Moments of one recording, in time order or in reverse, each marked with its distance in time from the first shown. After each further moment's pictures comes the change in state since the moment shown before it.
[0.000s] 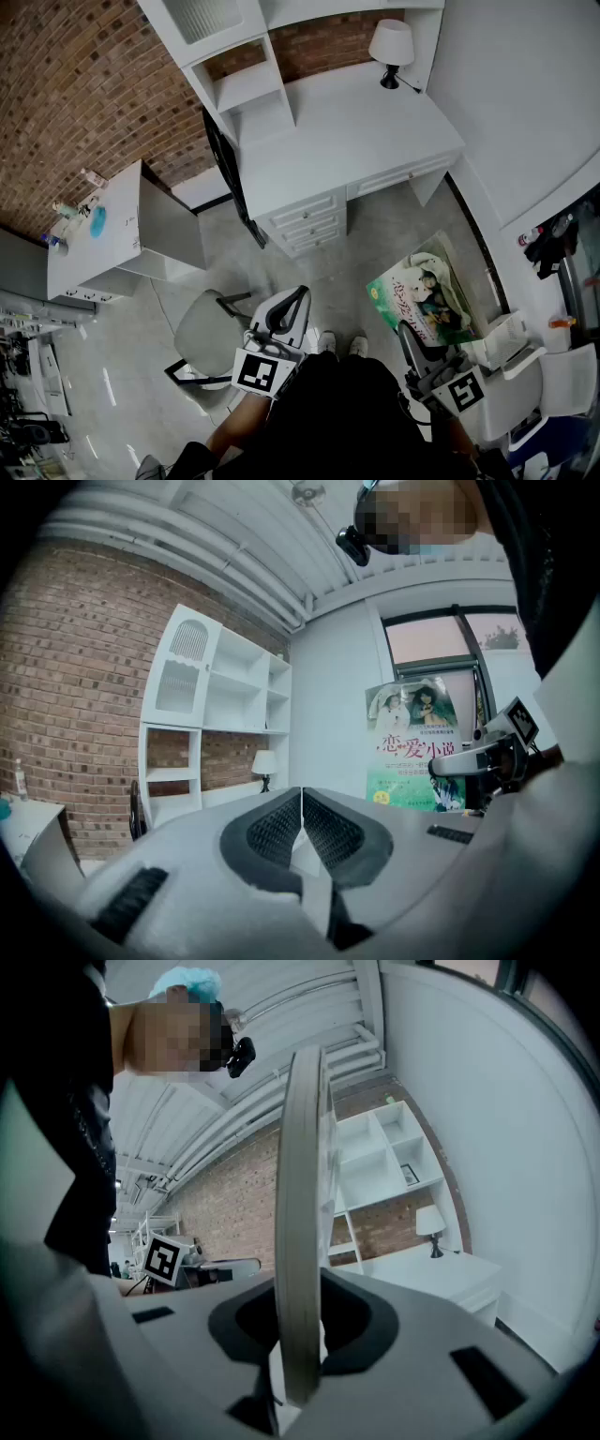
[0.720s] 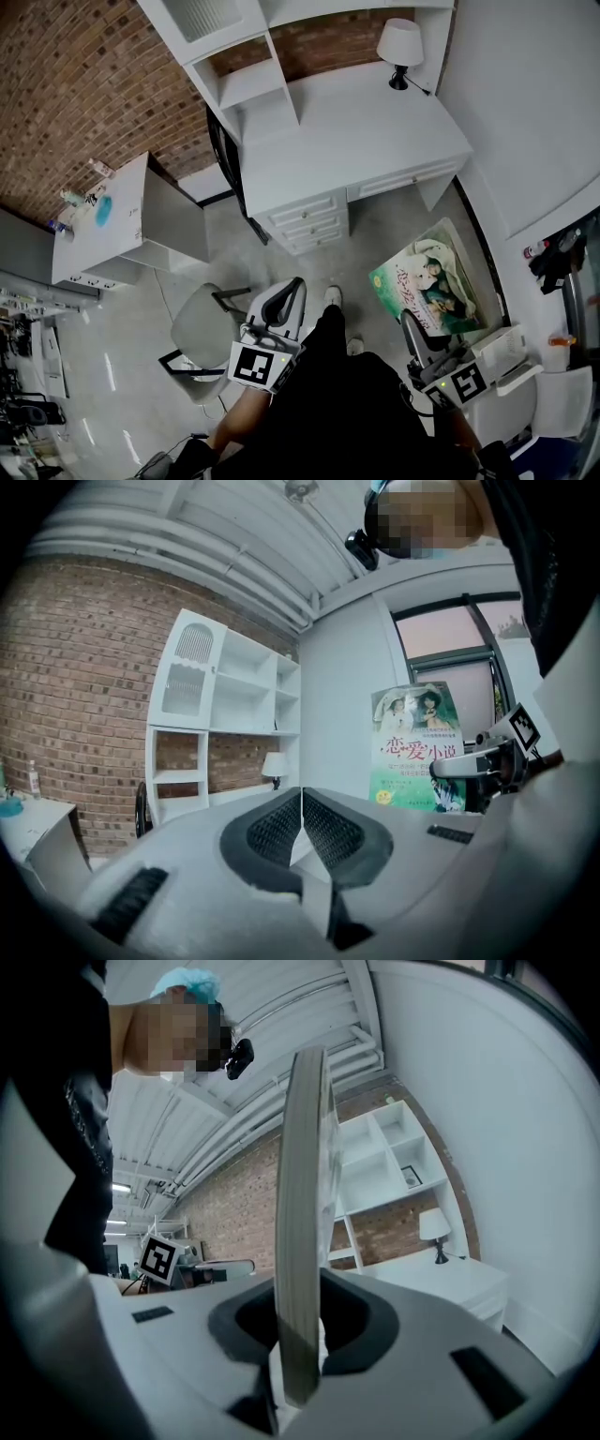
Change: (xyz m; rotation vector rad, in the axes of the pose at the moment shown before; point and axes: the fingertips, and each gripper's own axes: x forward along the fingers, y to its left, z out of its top) left arm 0.041 -0.013 0.006 0.014 -0.022 0.085; right arm 0.000 -0.064 0.010 0.000 -0.023 0.052
